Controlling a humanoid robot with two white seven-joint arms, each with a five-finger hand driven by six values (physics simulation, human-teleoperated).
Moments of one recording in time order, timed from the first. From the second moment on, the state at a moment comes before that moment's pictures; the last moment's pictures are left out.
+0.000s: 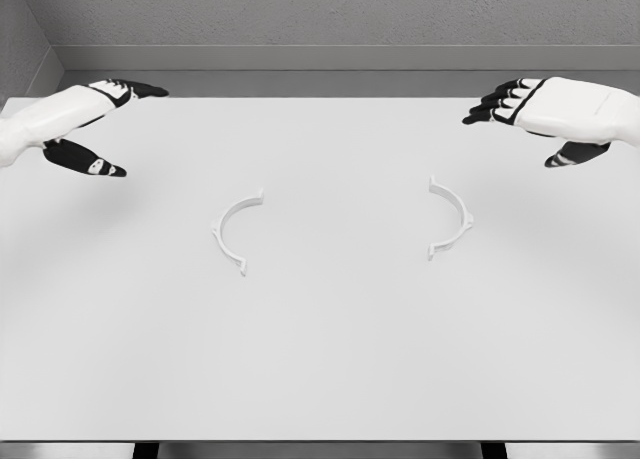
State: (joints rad) left arm -0.57 0.76 -0.35 -1.27 -0.14 -0.61 -0.52; right arm -0.70 -0.91 0.49 -1.49 0.37 -0.61 0.61
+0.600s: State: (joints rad) left arm -0.60 0.65 -0.52 -1.17 -0.25 -0.61 -0.60; right arm -0.56 -0.86 0.49 -1.29 -0.10 -0.61 0.61
